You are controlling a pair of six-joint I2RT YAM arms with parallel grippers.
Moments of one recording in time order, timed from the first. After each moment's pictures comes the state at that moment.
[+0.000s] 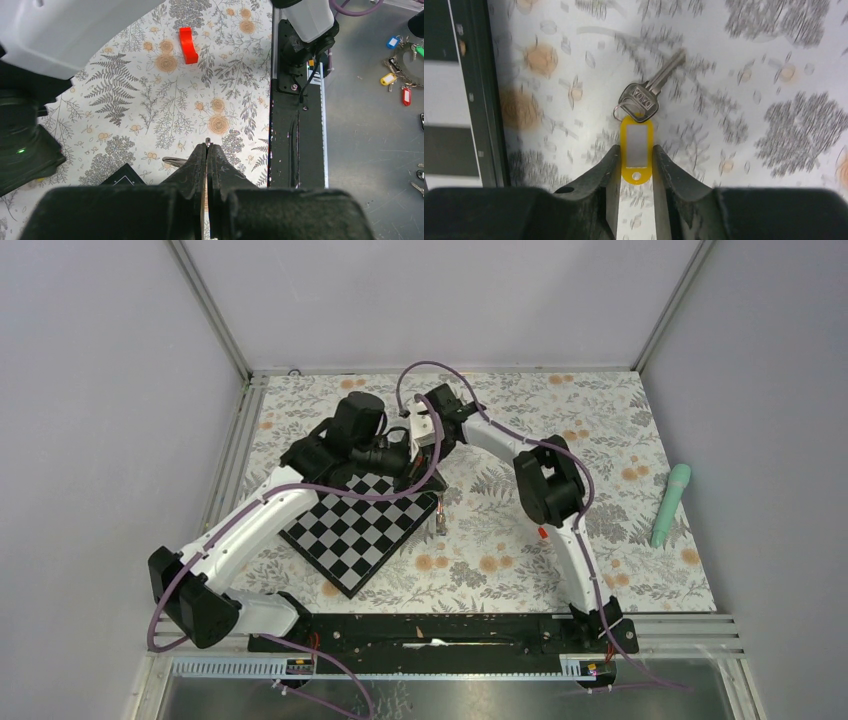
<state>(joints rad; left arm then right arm) -0.66 1.32 1.31 -0.55 0.80 0.24 0.59 2.40 1.98 -0.59 -0.20 -0.30</state>
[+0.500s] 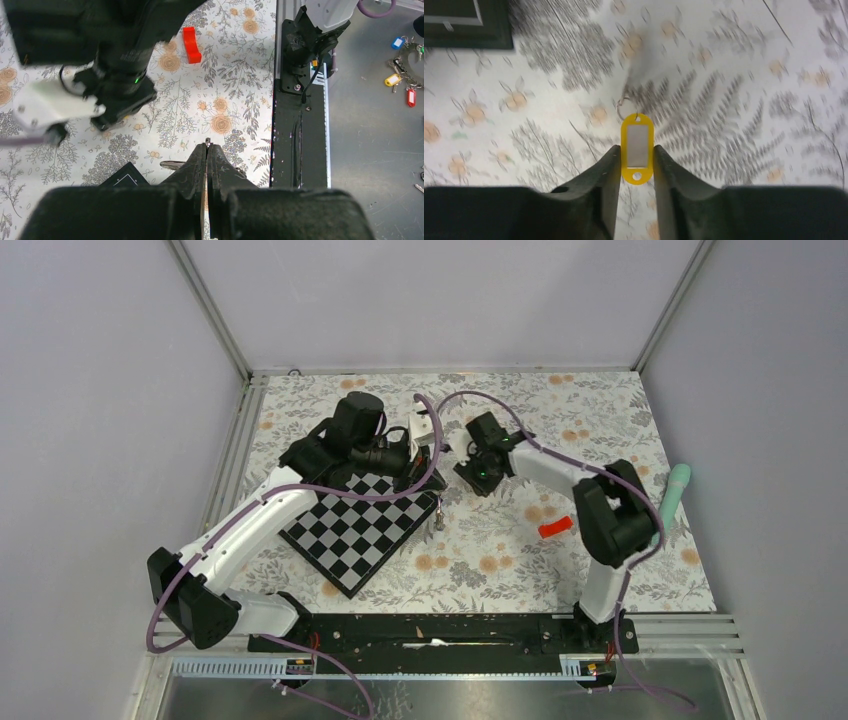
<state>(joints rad) -0.66 1.32 1.31 -0.55 0.78 0.24 0.56 1.89 1.30 -0.56 -0.10 -0.38</state>
